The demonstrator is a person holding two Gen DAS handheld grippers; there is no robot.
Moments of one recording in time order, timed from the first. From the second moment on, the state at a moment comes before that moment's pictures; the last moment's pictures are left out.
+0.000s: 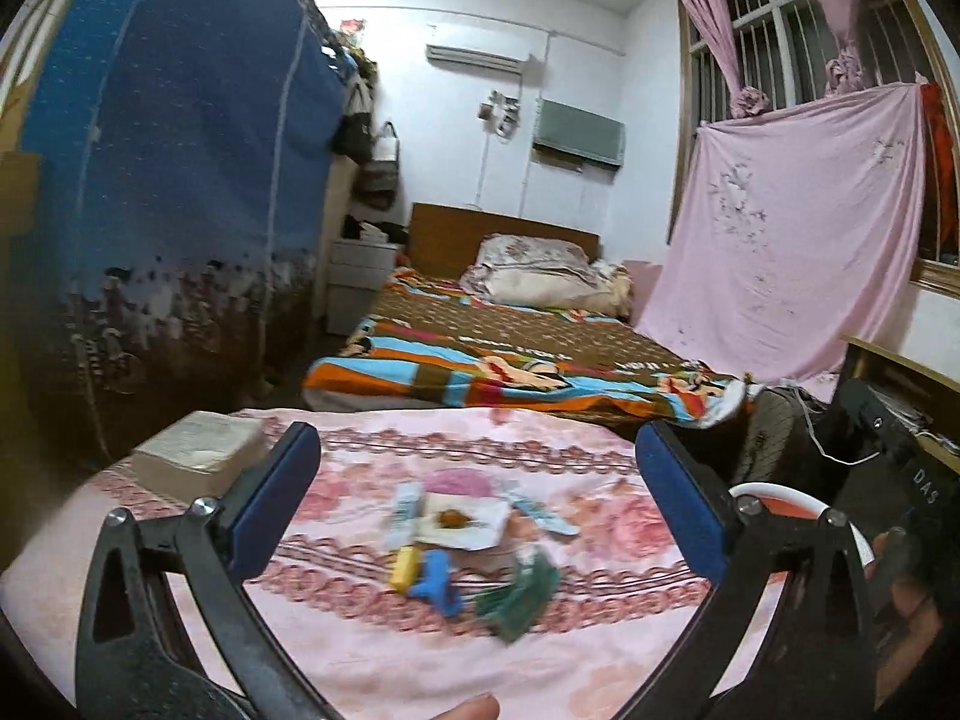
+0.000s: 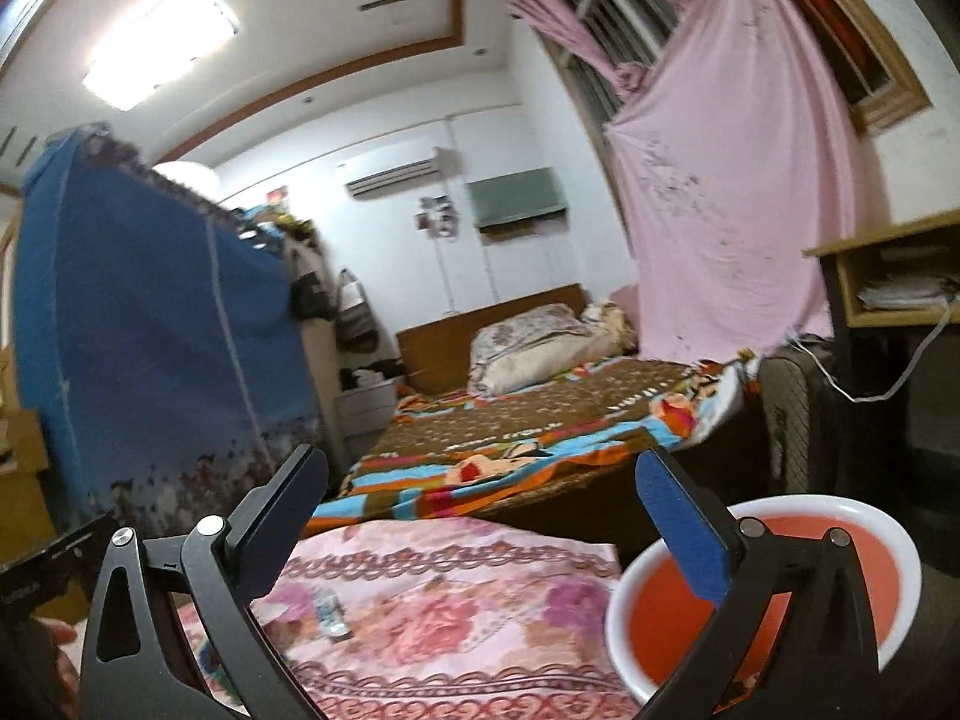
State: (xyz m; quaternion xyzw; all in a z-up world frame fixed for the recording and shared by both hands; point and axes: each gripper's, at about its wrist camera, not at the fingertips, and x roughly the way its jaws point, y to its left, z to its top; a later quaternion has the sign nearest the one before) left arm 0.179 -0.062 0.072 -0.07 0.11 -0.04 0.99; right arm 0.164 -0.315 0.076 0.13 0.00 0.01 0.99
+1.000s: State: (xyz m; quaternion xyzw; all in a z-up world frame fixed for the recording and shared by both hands) left arm 0.209 0.019 0.016 -0.11 0.27 -0.02 0.96; right arm 0.248 -0.182 0.020 -0.03 0.27 0.21 0.94
